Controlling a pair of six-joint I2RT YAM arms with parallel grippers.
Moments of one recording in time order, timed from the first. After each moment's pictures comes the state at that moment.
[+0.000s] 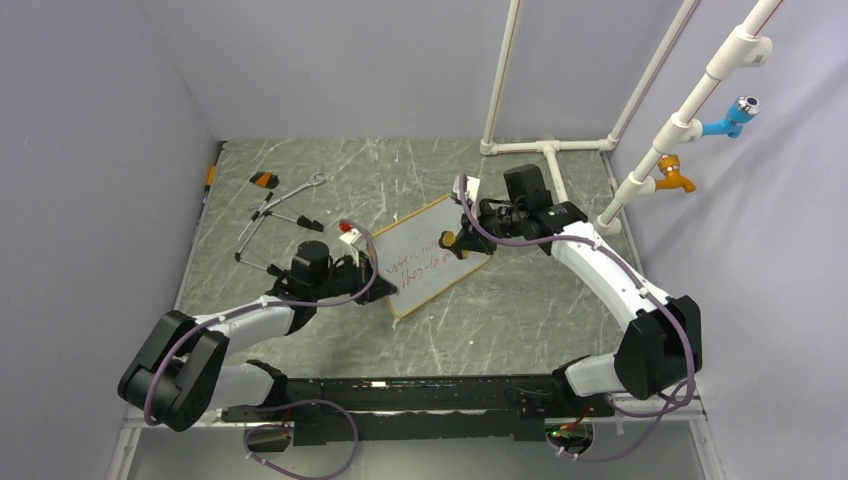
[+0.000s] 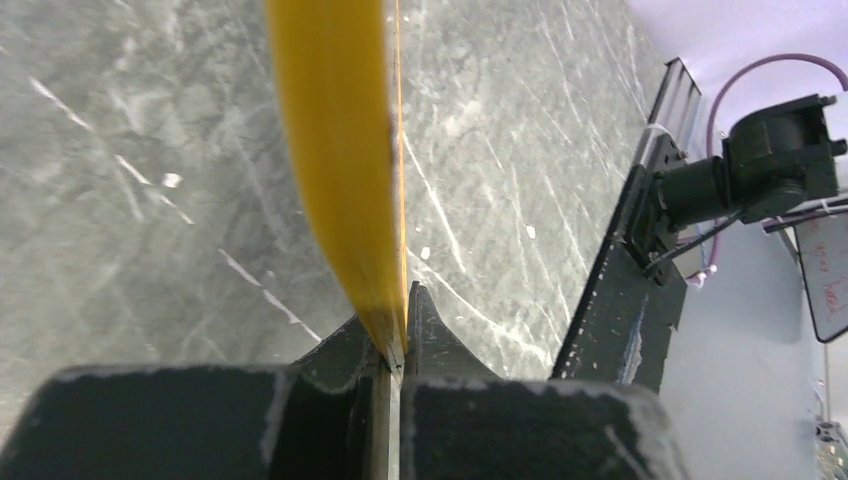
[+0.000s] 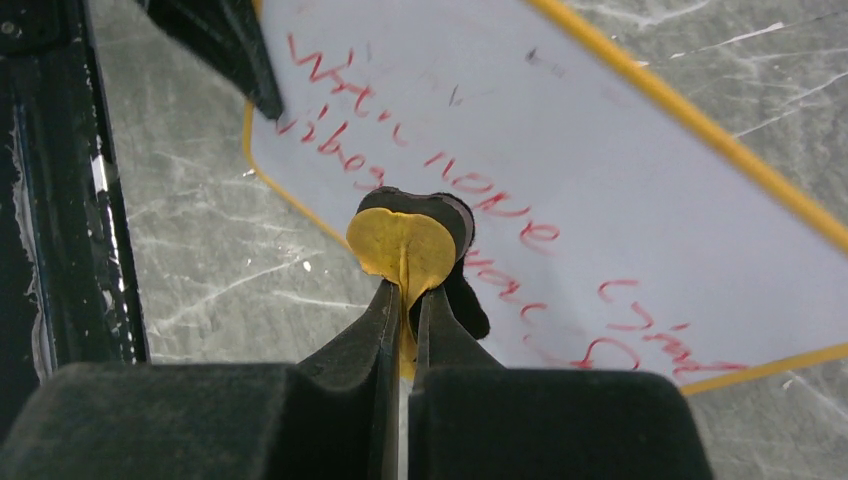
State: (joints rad) left arm -0.48 1.25 0.37 0.50 0.66 -0.41; right arm 0.40 1.38 1.13 -0.54 -0.75 -0.56
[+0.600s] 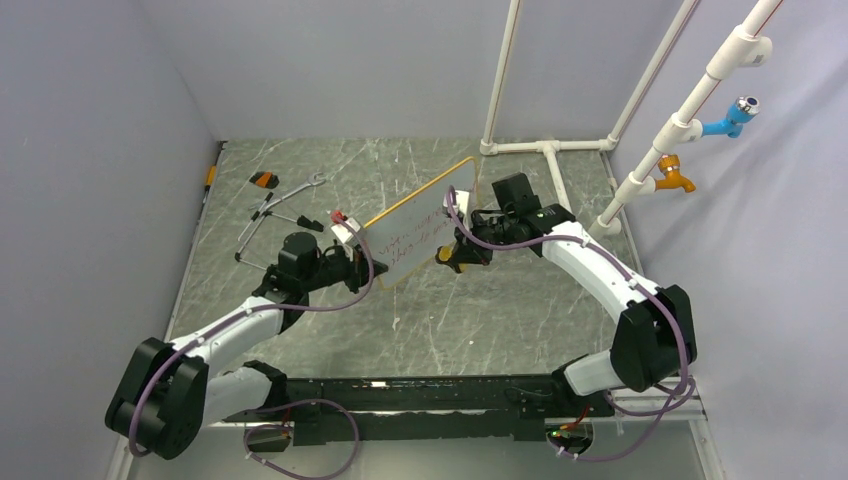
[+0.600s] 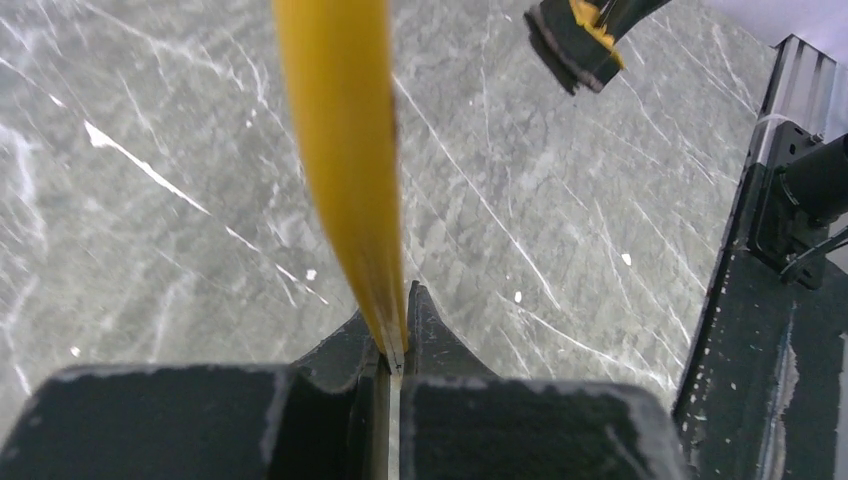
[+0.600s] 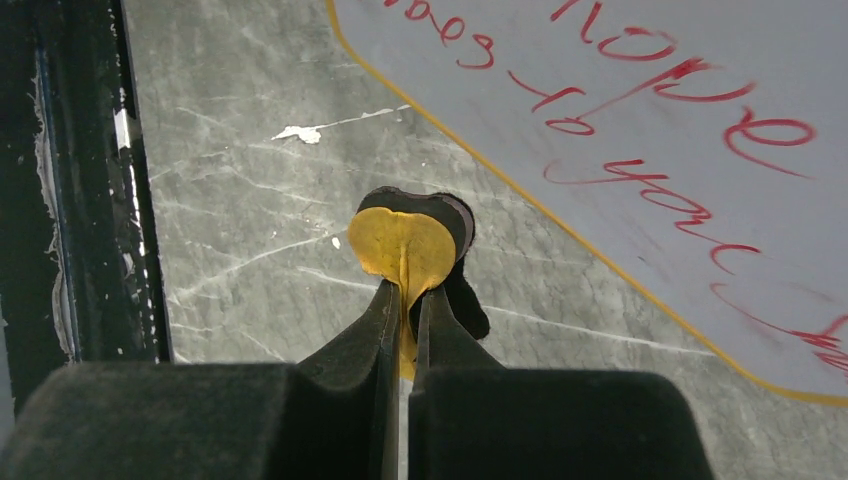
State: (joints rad) left arm -0.43 1.12 0.44 0.39 0.60 -0.11; right arm 0.44 1.42 1.10 -0.59 -0.76 -0.63
